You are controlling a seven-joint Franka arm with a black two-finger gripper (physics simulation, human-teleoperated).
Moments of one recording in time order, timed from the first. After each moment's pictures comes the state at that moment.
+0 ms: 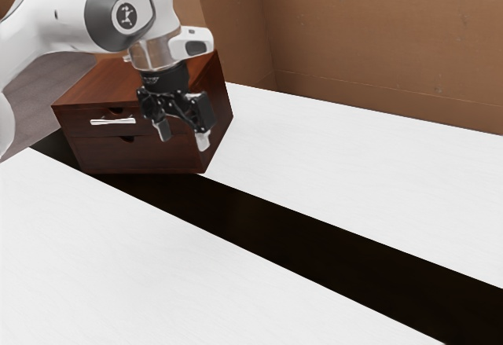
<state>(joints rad) 0.09 0.26 0.09 -1.19 -0.02 1.42 0.10</state>
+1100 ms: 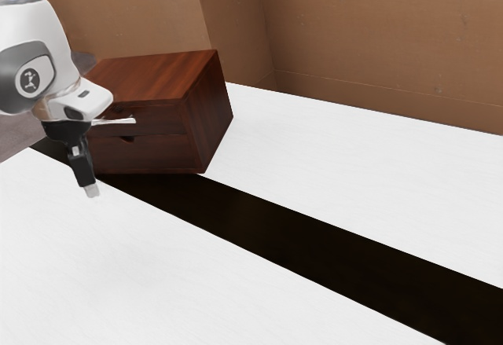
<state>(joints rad) 0.35 -0.07 0.08 -1.74 0.10 1.71 0.93</state>
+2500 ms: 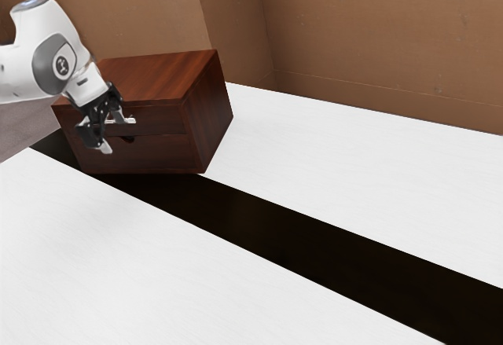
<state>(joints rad) 0.53 0.40 0.02 -1.25 -0.03 1.88 1.65</state>
